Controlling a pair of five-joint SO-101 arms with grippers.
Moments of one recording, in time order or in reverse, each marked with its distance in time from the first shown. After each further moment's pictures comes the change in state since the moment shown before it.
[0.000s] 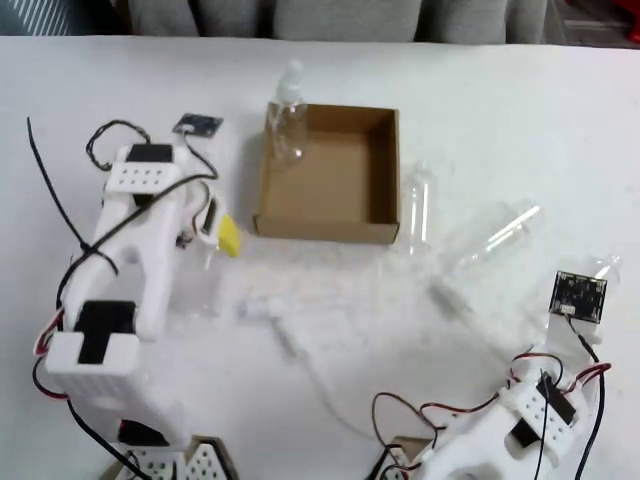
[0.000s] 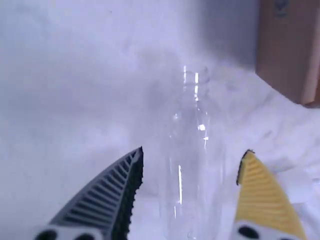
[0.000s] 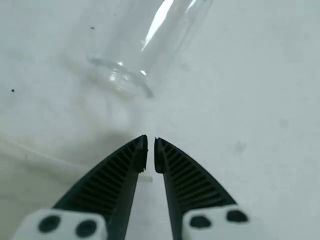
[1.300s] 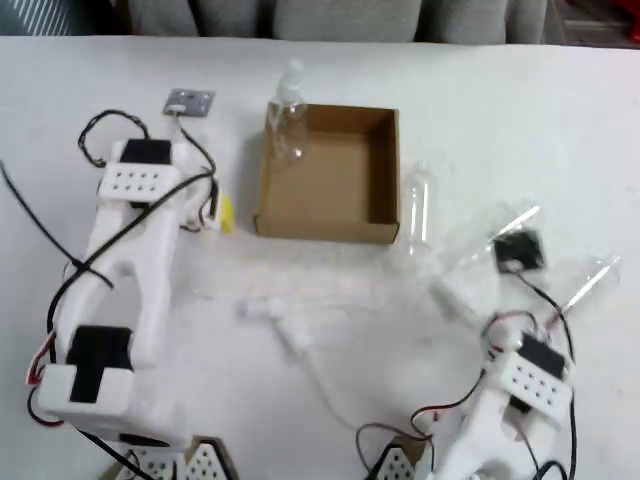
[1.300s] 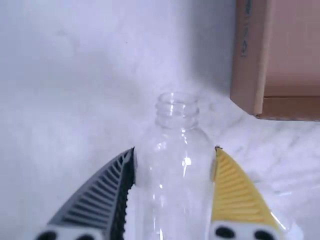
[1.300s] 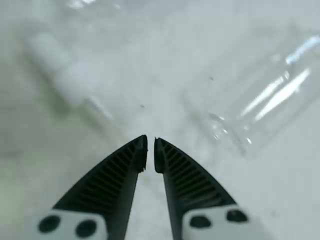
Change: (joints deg) left arm 0.9 -10.4 0.0 0.6 8.1; right arm -24.8 0.0 -15.0 25.2 3.2
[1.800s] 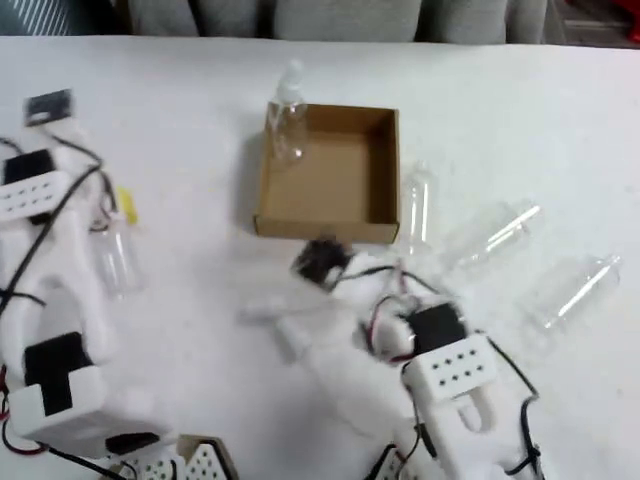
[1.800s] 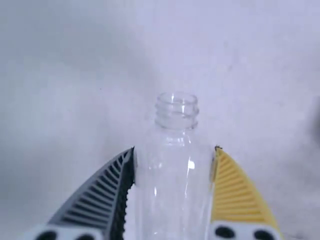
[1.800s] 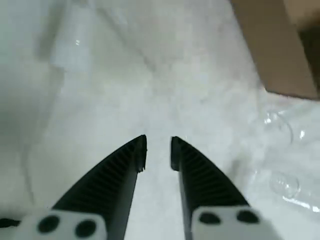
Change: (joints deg) left arm -23.6 -0.4 0.0 -3.2 0.2; right arm -52.2 0.0 -13.0 20.7 0.0
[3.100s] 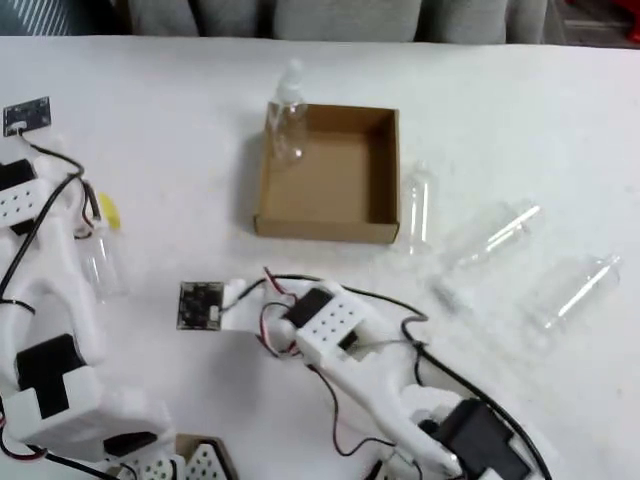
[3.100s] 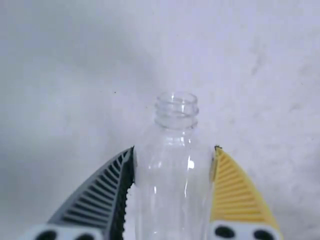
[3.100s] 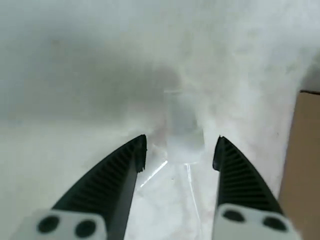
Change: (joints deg) left arm -2.6 -0.2 1.9 -2.6 -3.3; right arm -21.5 40.4 -11.3 -27.9 4.4
